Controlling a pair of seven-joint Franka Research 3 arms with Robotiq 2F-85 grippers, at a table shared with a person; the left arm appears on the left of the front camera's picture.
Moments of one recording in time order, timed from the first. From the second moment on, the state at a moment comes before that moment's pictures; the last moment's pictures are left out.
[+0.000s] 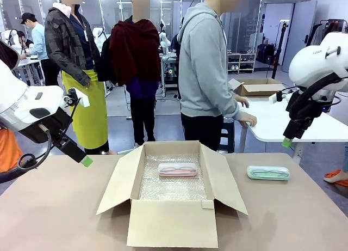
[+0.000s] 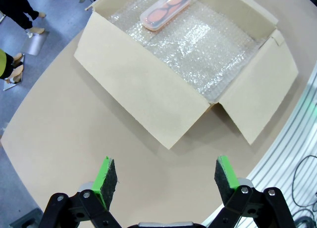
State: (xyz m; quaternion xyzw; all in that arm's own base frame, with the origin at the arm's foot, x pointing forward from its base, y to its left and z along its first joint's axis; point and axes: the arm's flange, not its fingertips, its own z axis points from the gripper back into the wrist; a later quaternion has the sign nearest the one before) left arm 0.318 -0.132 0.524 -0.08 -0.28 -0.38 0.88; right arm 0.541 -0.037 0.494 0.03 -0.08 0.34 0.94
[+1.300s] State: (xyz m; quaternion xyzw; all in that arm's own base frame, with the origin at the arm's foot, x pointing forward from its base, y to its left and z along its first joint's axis) left arm 0.318 -0.132 0.524 -0.08 -0.28 -0.38 0.88; right arm 0.566 -0.021 0.462 0.01 -0.01 0.67 0.74
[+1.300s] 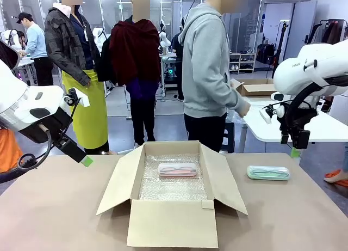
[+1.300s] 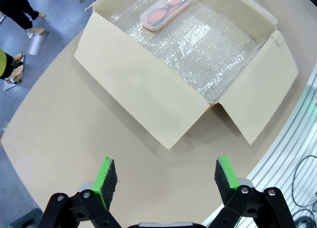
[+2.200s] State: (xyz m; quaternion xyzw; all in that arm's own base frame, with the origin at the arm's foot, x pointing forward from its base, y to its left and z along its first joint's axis) left arm 0.318 -0.132 0.524 -0.08 -0.28 -0.38 0.88; right arm 0.603 -0.015 0.380 -0.02 -0.03 0.68 0.74
